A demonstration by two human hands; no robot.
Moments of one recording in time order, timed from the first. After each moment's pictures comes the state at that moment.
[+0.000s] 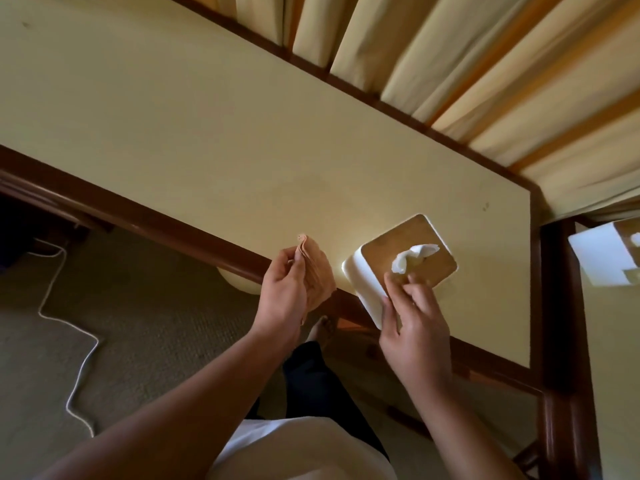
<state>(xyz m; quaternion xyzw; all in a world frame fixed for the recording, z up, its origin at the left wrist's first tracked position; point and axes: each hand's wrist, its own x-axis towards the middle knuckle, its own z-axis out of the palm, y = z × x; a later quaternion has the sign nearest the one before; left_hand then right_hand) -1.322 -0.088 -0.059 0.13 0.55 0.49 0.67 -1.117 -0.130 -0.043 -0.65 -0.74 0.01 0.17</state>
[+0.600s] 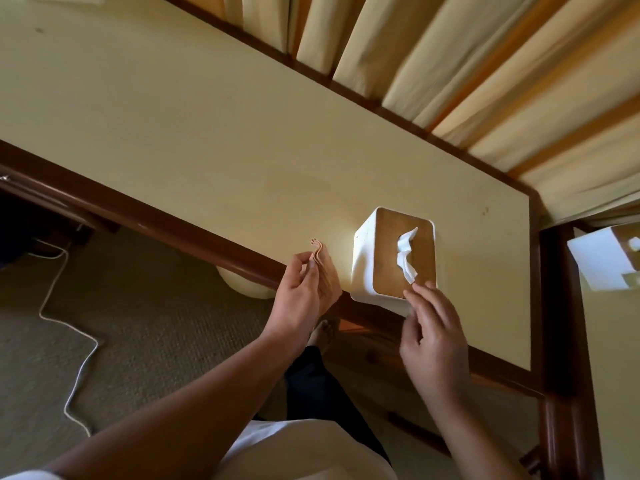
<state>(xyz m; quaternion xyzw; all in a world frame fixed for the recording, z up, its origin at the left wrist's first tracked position) -1.312 -0.097 -0.063 0.15 0.52 0.47 0.70 -1.094 -0.147 -0.044 -0.65 -0.73 -0.01 0.20</state>
